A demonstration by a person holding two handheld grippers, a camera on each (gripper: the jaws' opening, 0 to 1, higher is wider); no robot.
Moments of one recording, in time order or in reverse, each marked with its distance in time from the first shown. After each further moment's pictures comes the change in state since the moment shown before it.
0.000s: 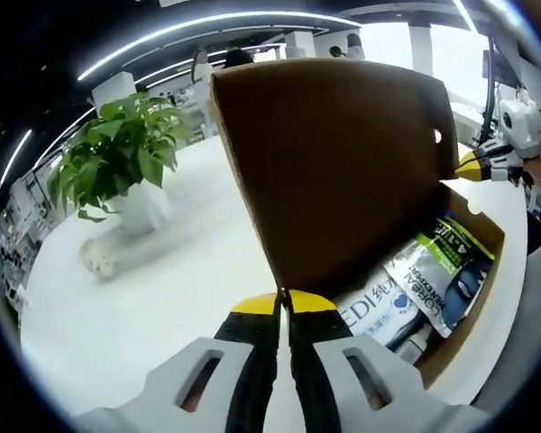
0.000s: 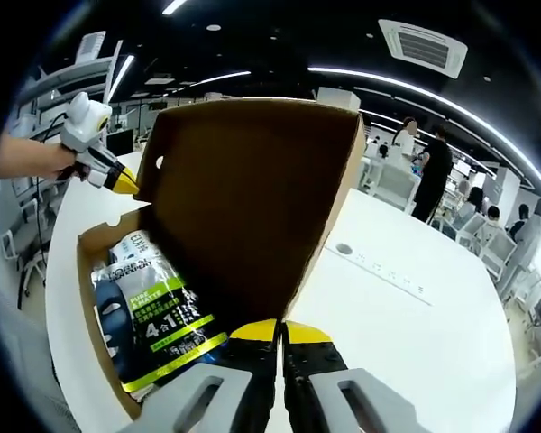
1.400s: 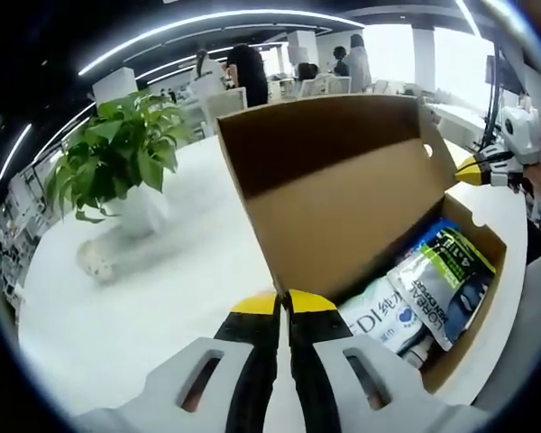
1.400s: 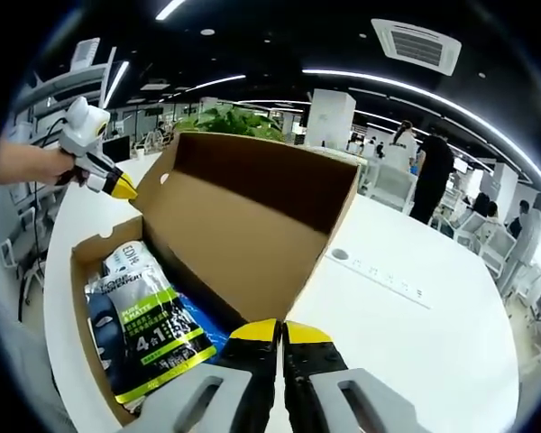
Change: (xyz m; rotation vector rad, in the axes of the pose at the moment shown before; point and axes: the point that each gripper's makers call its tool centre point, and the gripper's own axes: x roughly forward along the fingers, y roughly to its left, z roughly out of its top) left arm 0.008 0.005 0.013 -0.020 0.007 -0.007; right arm 0.007 -0.012 0.010 0.028 -0.017 -0.002
